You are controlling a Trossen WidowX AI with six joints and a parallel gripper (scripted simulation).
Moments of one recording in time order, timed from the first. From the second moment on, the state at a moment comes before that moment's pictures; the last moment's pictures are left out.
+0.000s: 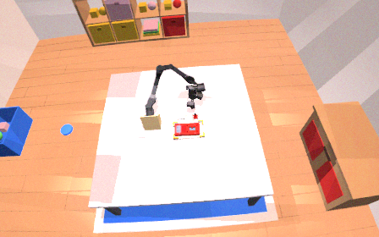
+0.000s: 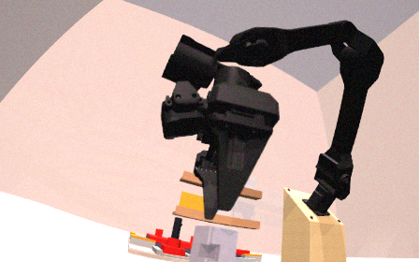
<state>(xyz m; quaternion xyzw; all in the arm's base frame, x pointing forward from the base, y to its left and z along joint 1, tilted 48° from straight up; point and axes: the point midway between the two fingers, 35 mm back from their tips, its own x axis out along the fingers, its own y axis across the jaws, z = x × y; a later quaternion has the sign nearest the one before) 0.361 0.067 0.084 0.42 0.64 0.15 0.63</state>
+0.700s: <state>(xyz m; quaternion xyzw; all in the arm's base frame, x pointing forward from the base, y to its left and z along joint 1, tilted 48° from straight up) 0.360 0.062 0.088 0.17 0.54 0.37 0.74</state>
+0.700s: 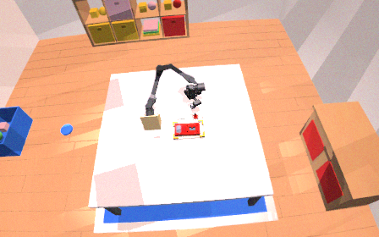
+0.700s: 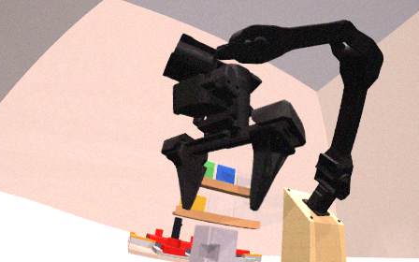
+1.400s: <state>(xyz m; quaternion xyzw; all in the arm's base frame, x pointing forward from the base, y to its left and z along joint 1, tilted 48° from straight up) 0.359 0.058 0.092 -0.11 0.37 0.54 0.75</state>
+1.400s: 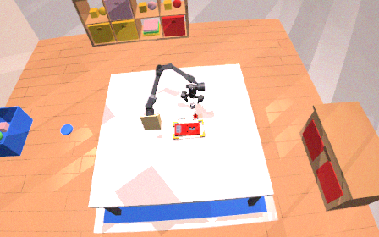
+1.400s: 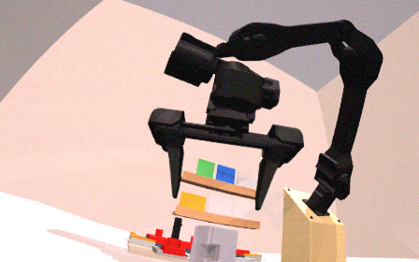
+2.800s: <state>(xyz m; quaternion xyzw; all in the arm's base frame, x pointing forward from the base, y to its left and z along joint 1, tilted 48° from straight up) 0.364 0.081 0.085 -0.33 0.18 0.63 0.68</state>
